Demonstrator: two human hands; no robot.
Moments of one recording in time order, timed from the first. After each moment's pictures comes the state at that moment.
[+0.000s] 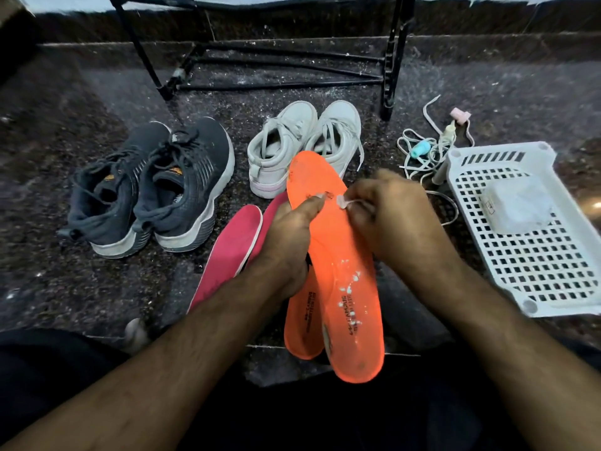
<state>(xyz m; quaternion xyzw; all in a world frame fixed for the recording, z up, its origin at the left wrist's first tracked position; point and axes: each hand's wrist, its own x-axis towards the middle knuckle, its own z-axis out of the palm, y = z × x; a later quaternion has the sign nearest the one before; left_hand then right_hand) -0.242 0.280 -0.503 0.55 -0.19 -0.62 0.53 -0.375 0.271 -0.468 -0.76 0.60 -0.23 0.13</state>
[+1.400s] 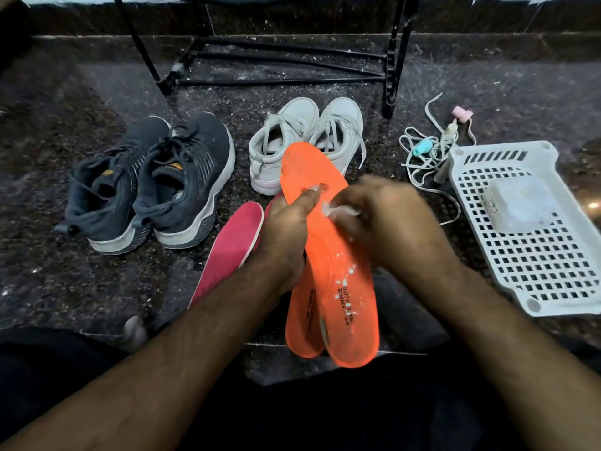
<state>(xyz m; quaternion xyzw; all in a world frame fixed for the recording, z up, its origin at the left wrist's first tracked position) -0.238 0.277 -0.503 0.54 -0.17 -0.61 0.56 -0.372 0.276 -0.473 -0.82 0.52 -0.21 0.14</state>
